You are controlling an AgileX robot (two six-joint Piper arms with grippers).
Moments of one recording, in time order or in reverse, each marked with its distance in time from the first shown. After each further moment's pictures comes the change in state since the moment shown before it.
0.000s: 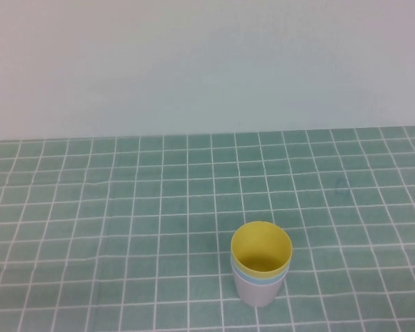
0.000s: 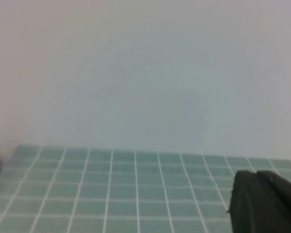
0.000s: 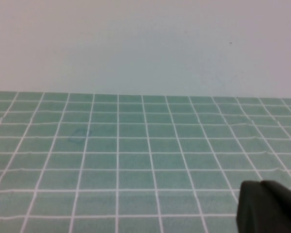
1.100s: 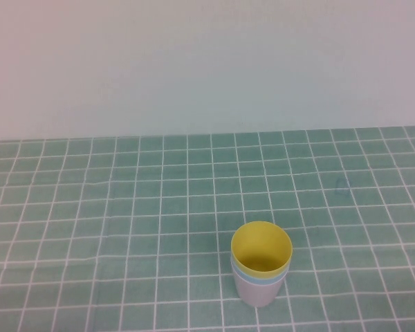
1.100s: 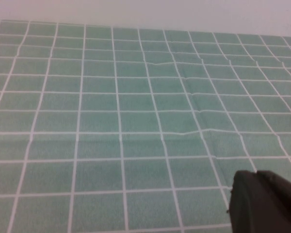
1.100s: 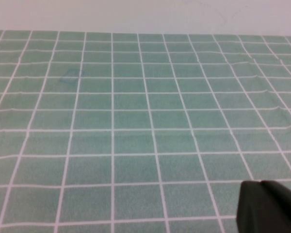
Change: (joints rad) right arm 0.000 0.000 -0.008 0.002 0.184 0.000; left arm -0.045 0.000 0.088 -0.023 0.237 0.013
